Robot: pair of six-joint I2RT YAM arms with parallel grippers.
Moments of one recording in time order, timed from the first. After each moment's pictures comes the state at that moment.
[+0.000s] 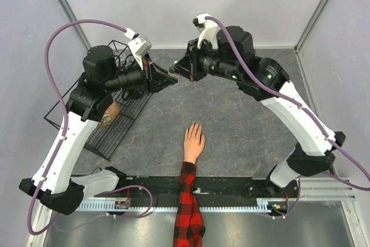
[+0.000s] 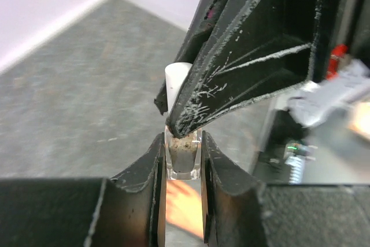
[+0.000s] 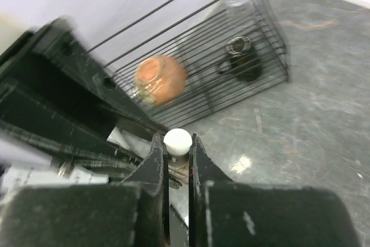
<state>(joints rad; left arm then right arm) -0.47 1.15 1.52 -0.53 0.66 -0.09 0.90 1.63 2.18 -0.82 -0.04 0.43</state>
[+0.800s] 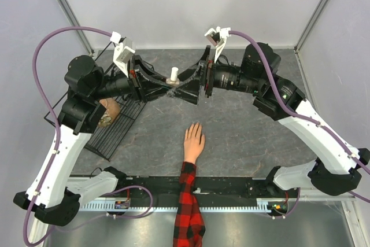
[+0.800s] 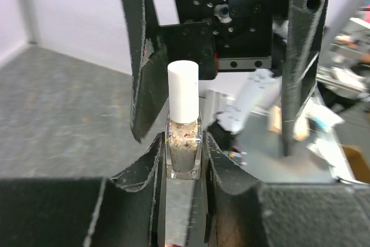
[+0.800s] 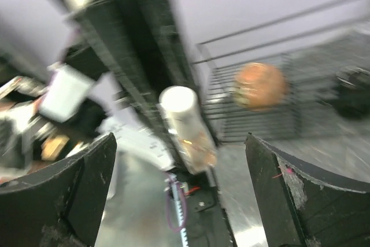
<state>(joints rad) -0.46 1.03 1.44 -0.26 0.95 -0.37 0.87 1.33 1.73 -0.34 -0.53 0.50</state>
